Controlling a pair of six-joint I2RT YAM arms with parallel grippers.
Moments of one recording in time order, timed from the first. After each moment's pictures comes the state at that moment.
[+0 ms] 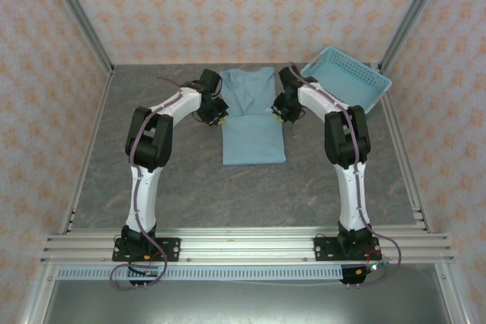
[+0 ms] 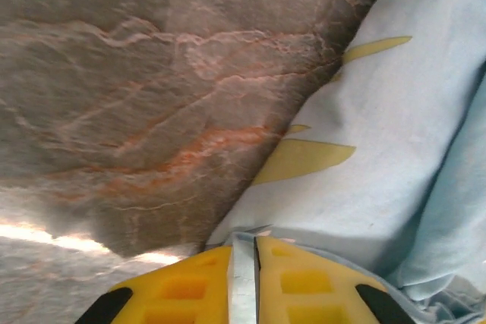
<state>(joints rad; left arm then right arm) -0.27 2.22 1.74 -0.71 0.20 -1.00 0.31 2.24 1.81 -0.81 -0.15 0.97</state>
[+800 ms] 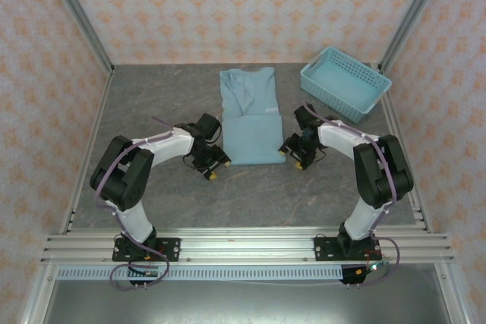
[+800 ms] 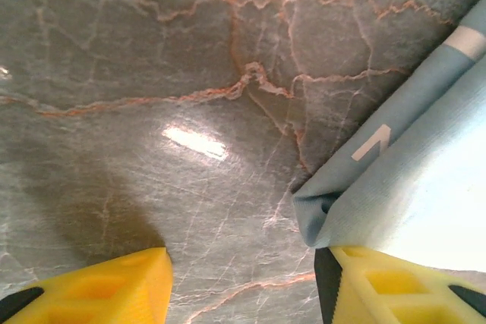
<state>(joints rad) -0.44 1.75 1.02 -0.63 0.33 -1.18 0.34 1.71 1.03 -0.67 -0.29 0.96</state>
